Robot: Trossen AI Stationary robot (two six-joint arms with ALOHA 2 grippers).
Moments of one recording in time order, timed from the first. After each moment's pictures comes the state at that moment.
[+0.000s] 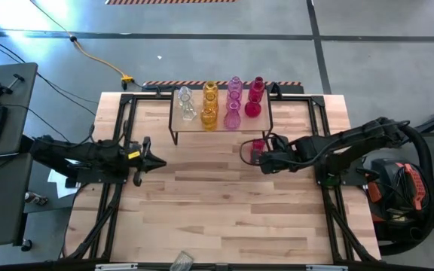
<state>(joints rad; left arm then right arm) -0.16 0.12 0.09 -0.08 -0.09 -0.18 0.23 1.37 1.16 -0.98 0.33 1.82</state>
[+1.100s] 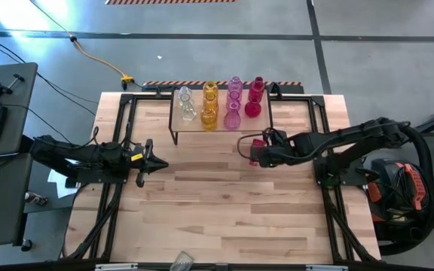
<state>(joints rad) -0.16 0.13 0.01 0.02 -0.10 -0.21 0.17 1.37 1.14 -0.98 0.36 1.68</state>
